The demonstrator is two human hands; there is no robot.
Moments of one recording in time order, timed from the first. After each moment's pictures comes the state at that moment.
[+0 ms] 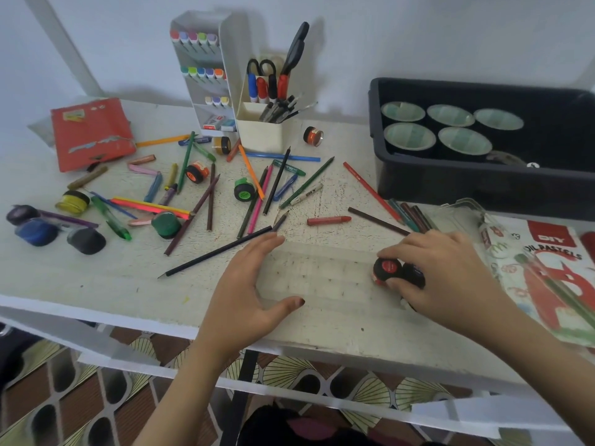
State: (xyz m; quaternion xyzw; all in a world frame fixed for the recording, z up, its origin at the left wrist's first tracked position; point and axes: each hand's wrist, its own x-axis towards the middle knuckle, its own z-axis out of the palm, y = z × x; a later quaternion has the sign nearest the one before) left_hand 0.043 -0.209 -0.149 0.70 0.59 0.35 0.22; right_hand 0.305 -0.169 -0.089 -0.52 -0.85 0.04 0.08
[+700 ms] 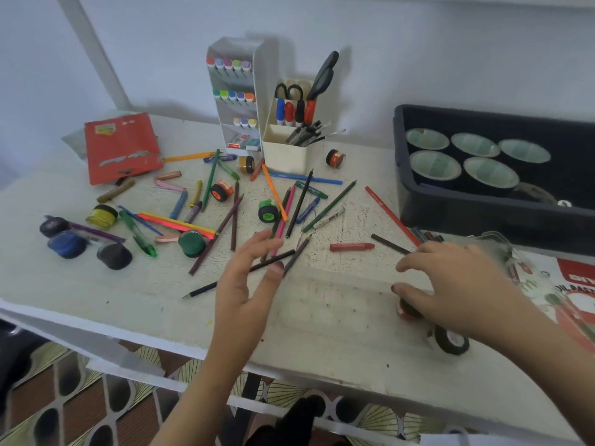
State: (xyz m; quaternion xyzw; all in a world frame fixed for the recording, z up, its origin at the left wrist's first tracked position) left_hand 0.034 -0.197 -0.126 0.53 0.54 0.59 0.29; right_hand 0.274 -0.142 -0.056 -0.53 -0.85 0.03 -0.02
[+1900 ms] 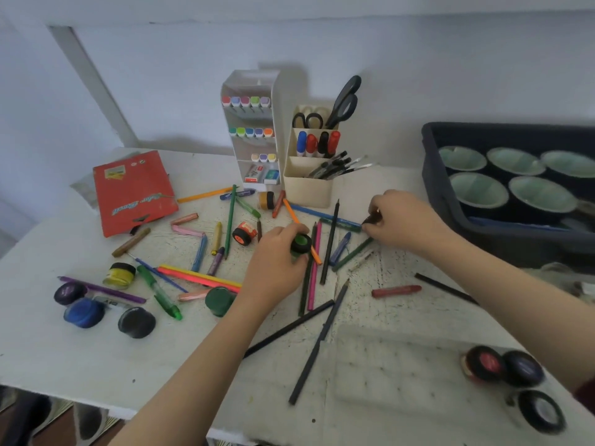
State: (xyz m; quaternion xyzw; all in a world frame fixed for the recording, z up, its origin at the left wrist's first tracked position) left_hand -0.024 -0.056 -0.122 0.69 0.65 0.29 0.17; right_hand 0.180 0.026 -0.084 -0.57 -0.82 0.03 0.05
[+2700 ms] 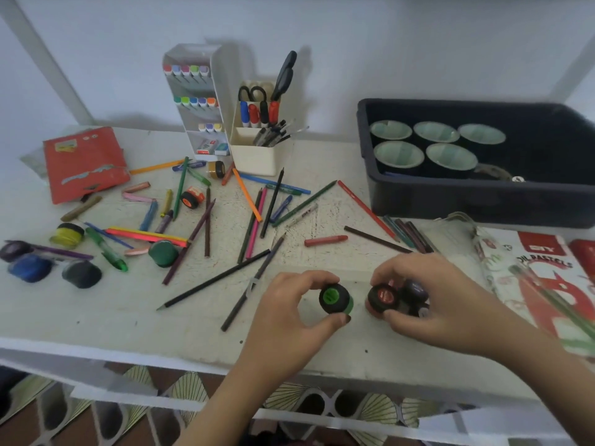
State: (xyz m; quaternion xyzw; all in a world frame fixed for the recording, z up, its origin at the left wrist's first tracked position) left_hand 0.091 -0.209 -0.112 0.67 0.56 0.38 0.29; right_hand 0.305 -0.170 -0.073 -0.45 -0.86 0.21 0.13
